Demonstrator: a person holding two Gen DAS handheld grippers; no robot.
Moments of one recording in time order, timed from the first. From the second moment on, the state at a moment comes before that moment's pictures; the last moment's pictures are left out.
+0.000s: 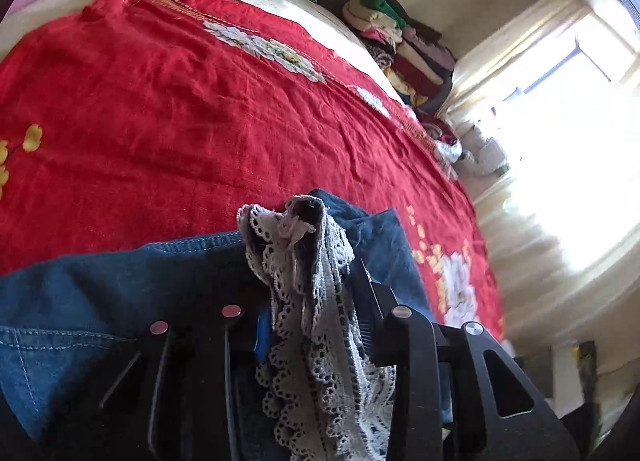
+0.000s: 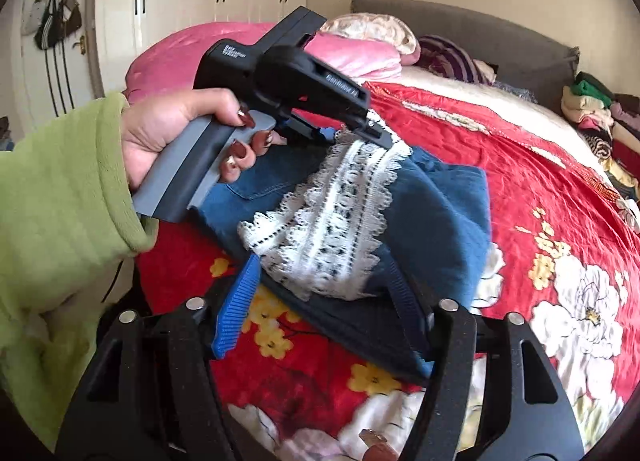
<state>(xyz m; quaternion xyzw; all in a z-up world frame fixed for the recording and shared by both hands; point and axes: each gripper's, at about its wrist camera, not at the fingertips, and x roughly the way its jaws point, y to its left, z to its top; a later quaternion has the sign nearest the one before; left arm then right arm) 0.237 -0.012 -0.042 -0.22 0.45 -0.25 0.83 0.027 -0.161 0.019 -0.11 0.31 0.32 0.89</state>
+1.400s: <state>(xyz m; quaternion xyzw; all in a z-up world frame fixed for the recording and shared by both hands) 0.233 -0.002 -0.062 -0.19 0.45 -0.23 0.84 0.048 -0.093 -0.005 -0.14 0.37 0.41 0.82</state>
